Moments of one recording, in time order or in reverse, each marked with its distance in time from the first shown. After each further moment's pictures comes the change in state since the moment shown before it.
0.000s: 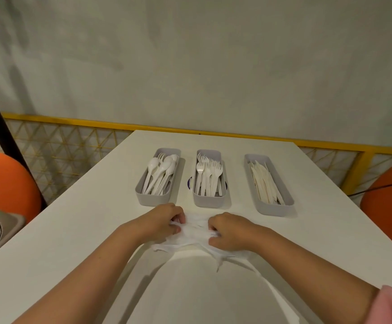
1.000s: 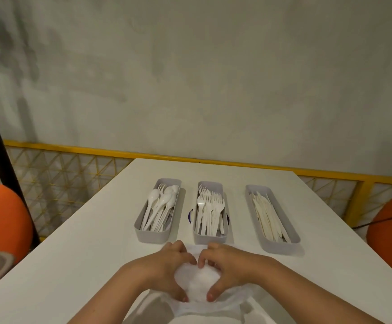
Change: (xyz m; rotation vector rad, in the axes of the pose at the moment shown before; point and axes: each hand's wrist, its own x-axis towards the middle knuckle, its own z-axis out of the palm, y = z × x) left_hand -0.011 0.019 -0.012 0.114 -0.210 0.107; right_hand 0.018 0.006 -0.016 0.141 -0.109 -0.132
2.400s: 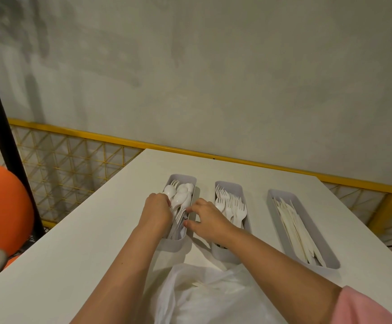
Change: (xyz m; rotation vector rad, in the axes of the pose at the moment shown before) left_hand 0.064 -0.066 -0.060 -0.347 0.708 -0.585; right_hand 0.127 -0.017 -0.034 0.082 0.434 0.067
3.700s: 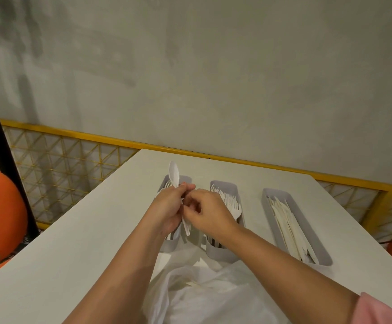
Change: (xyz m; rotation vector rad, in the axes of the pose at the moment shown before) left_hand -0.017 0.041 -0.006 -1.327 -0.356 -0.205; right_hand -0.022 -0.019 -0.027 0.201 0.274 -0.115
